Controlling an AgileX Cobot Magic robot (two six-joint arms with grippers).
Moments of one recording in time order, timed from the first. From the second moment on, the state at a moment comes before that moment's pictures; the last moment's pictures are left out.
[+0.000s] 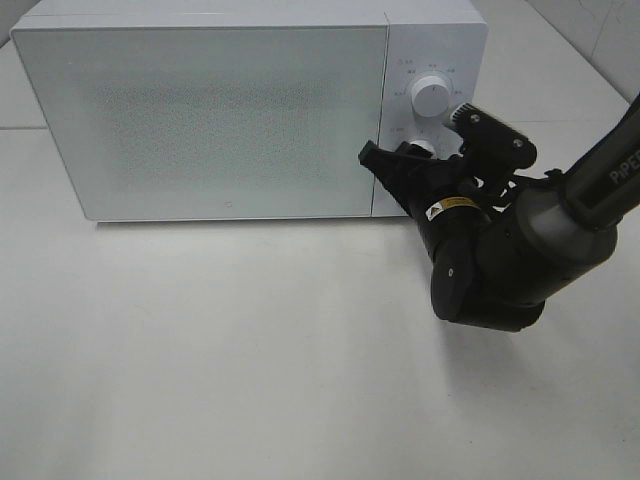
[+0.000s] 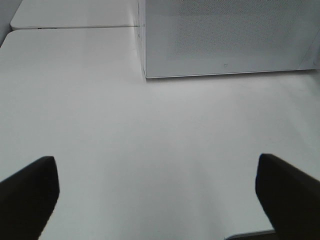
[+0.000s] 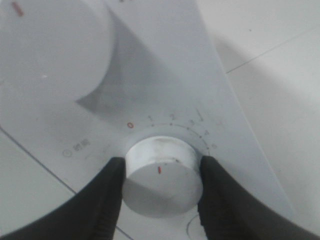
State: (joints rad) left arm 0.00 0.00 -0.52 -0.17 1.08 0.13; right arm 0.61 2.12 -0.80 0.68 -1.20 0.32
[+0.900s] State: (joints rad) left arm 0.00 0.00 -0.52 -0.17 1.08 0.13; right arm 0.61 2.12 -0.79 0.65 -1.22 1.42
